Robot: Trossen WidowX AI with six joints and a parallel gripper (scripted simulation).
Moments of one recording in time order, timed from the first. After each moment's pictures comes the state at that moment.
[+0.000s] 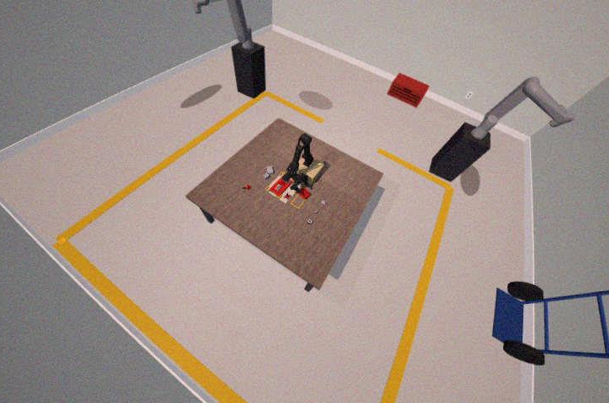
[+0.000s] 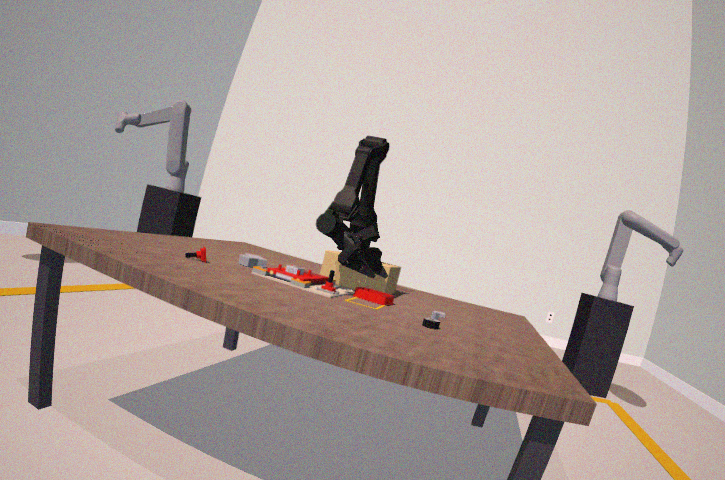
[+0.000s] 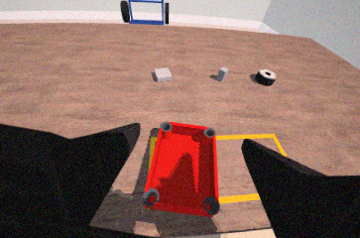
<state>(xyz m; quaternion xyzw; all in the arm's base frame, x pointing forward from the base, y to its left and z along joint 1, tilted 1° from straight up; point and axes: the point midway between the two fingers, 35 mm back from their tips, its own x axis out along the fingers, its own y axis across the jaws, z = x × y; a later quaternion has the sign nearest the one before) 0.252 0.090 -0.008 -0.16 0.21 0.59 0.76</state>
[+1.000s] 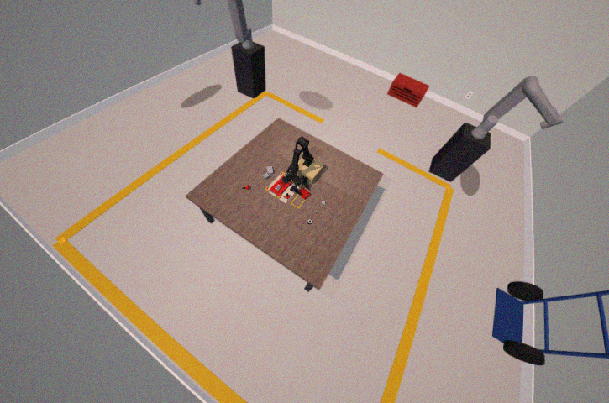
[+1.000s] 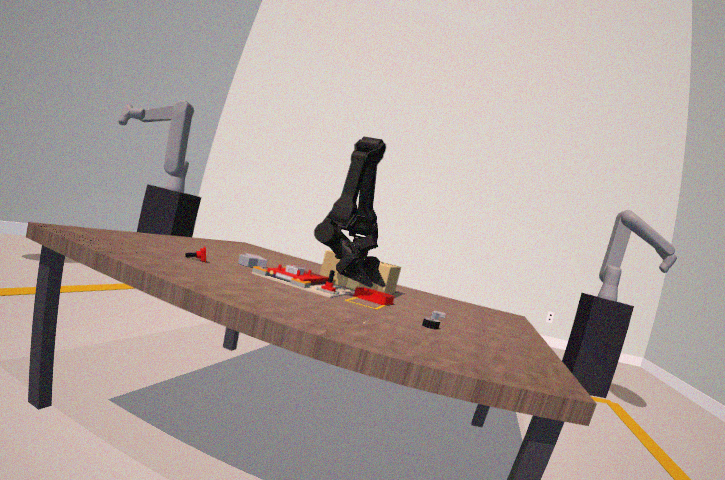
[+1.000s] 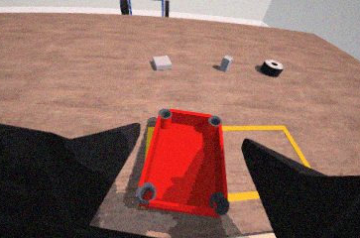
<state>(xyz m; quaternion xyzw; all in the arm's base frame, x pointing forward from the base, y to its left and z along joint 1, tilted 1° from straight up) 0.253 0.090 -0.033 -0.16 0.20 0.59 0.76</state>
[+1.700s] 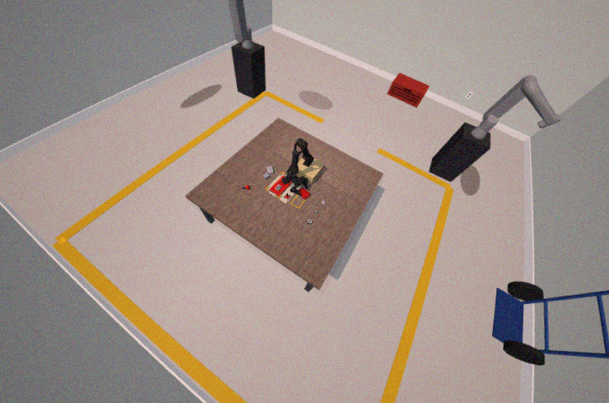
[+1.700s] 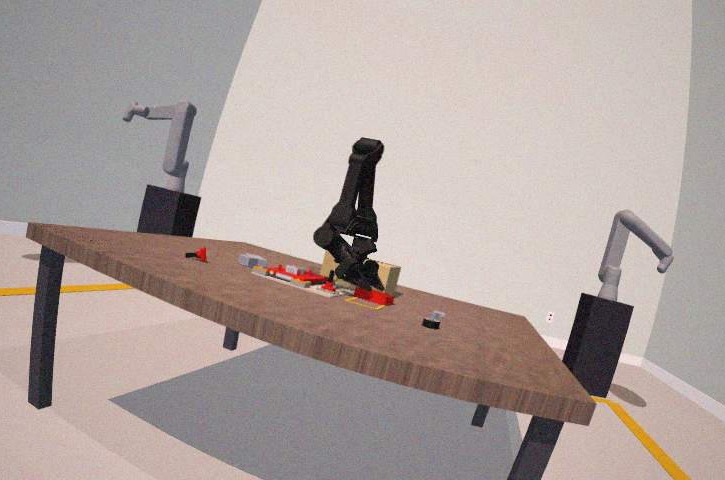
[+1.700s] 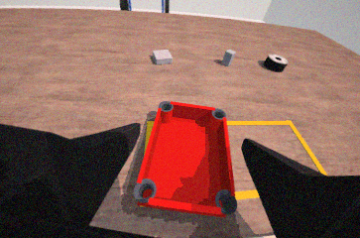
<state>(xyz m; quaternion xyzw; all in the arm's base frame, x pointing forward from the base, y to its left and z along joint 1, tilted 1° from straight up) 0.252 0.090 -0.046 -0.16 0.20 0.59 0.76</state>
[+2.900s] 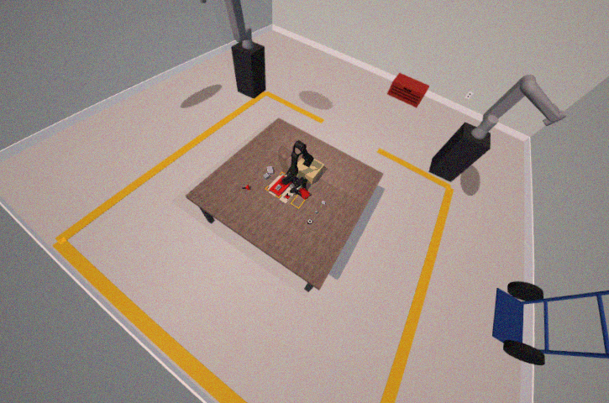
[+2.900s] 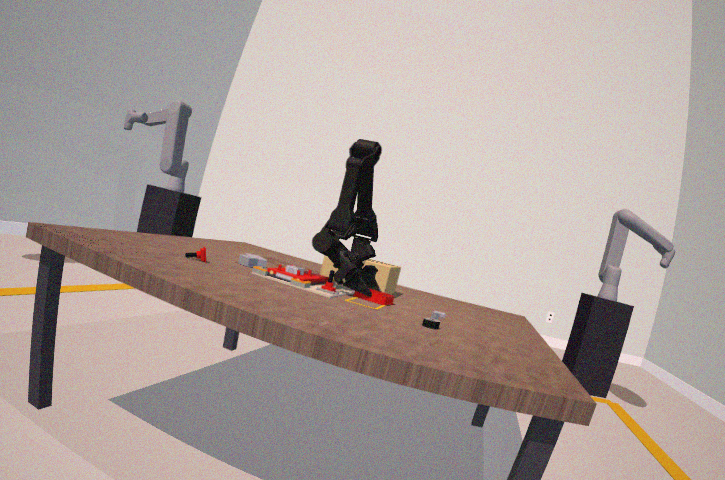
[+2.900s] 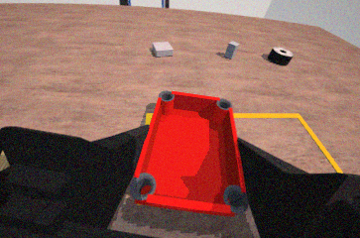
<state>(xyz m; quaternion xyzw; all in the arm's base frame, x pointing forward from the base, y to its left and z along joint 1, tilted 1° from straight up) 0.251 0.090 -0.060 -0.16 0.20 0.59 0.76</state>
